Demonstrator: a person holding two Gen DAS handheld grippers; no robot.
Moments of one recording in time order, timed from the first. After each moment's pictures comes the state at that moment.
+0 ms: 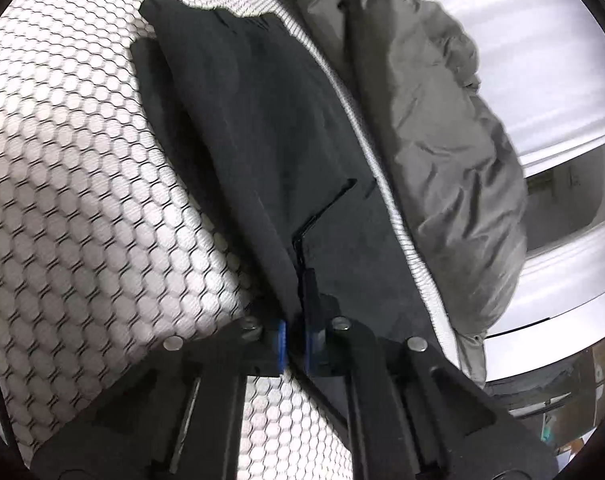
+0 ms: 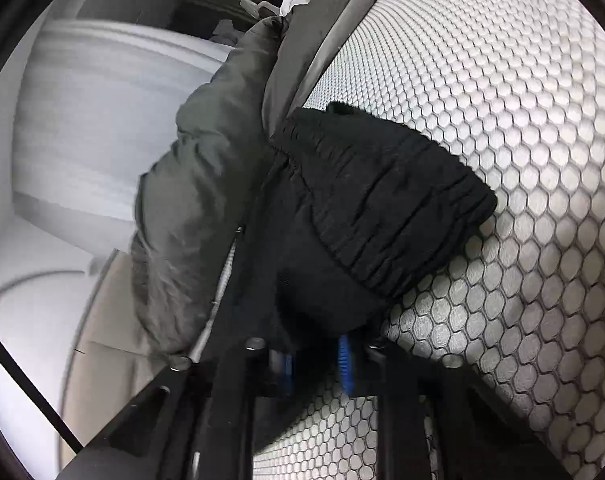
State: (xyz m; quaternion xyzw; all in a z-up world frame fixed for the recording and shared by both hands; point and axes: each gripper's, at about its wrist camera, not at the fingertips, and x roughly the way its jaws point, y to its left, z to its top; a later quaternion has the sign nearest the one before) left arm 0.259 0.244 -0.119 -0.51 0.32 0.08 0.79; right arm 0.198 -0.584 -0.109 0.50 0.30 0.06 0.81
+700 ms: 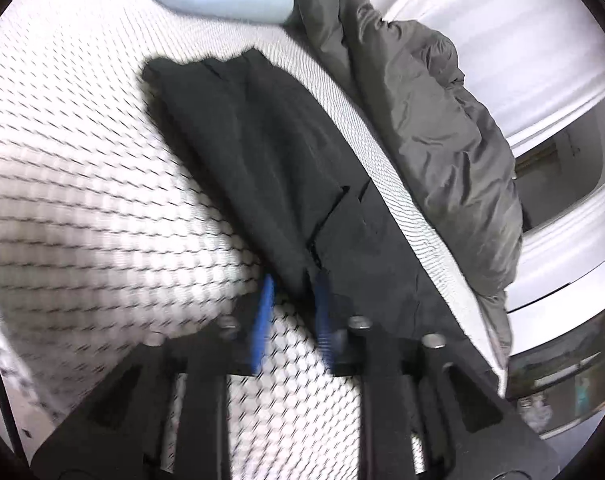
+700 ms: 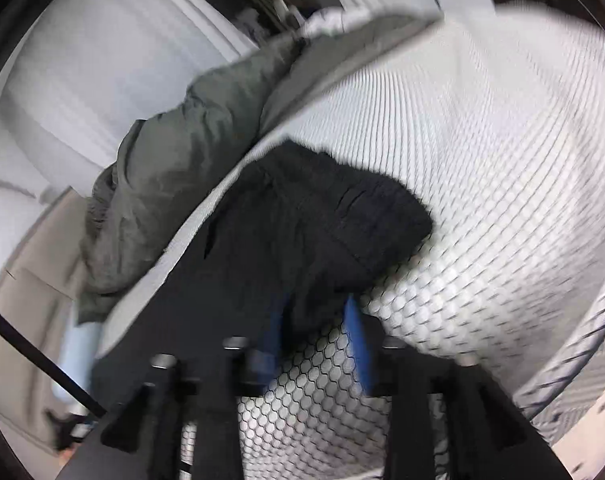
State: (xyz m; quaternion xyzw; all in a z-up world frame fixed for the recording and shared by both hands) left arm 0.081 0.265 -0.079 -0.44 0.33 0.11 0.83; right arm 0.066 -0.546 -0.055 0.30 0.31 -0.03 0.90
